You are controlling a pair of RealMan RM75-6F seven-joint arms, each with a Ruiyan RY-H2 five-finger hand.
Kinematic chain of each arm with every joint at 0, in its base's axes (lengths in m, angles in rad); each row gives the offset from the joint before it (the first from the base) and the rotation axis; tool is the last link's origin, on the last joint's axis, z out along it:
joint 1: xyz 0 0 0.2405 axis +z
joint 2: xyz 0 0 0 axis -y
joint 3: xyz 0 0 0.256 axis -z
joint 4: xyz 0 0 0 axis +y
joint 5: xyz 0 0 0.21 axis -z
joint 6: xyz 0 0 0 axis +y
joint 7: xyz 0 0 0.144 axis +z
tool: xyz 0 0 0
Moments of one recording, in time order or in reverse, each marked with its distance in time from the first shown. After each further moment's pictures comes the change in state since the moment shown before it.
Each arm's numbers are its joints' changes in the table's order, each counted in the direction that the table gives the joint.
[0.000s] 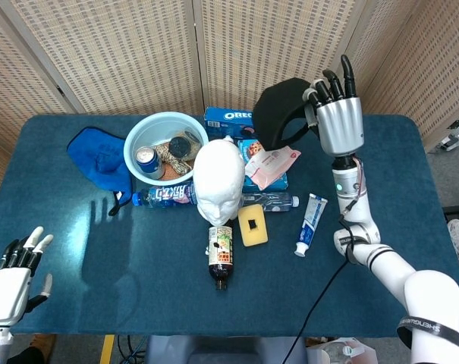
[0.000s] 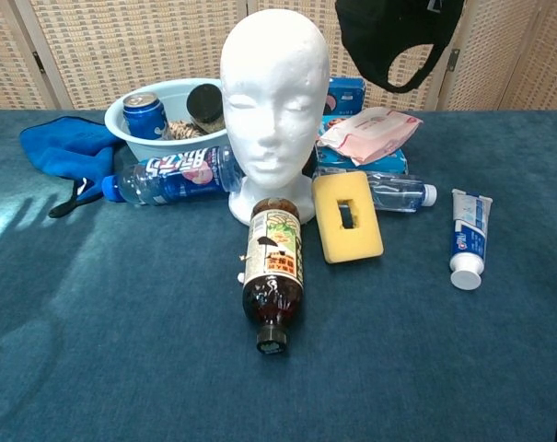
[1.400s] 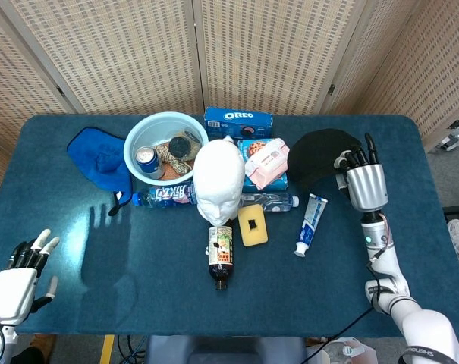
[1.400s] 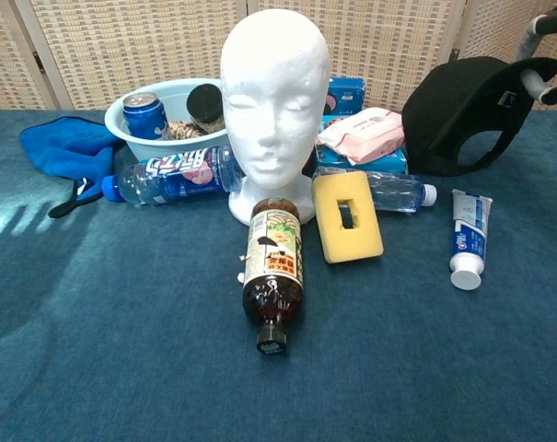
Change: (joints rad) left arm -0.016 0.011 -0.012 0.015 0.011 -0.043 -0.019; right arm -0.320 0.159 0.208 0.237 0.040 0.038 0.238
